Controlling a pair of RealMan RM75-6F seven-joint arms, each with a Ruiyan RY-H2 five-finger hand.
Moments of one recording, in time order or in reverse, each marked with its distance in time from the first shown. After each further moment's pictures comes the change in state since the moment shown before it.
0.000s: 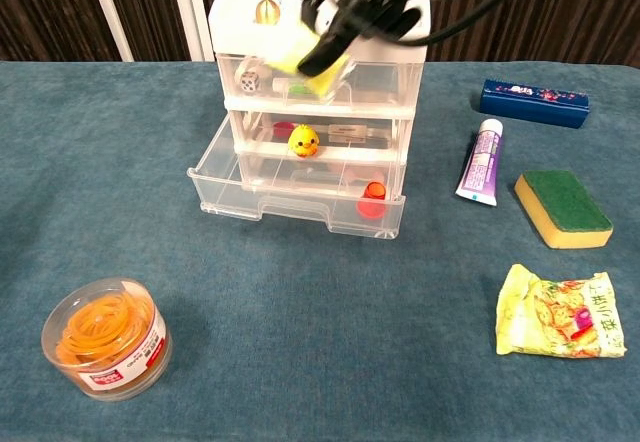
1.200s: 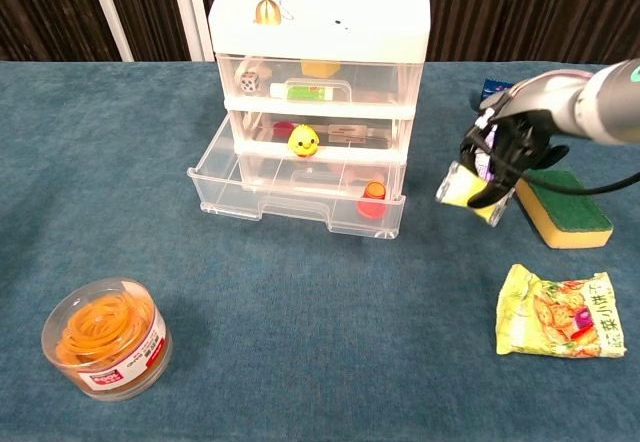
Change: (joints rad) left arm -0.002 -0.002 -0.001 -0.001 0.002 0.002 0.011; right arm -0.085 0.003 -0.370 0.243 -0.039 -0.190 0.109
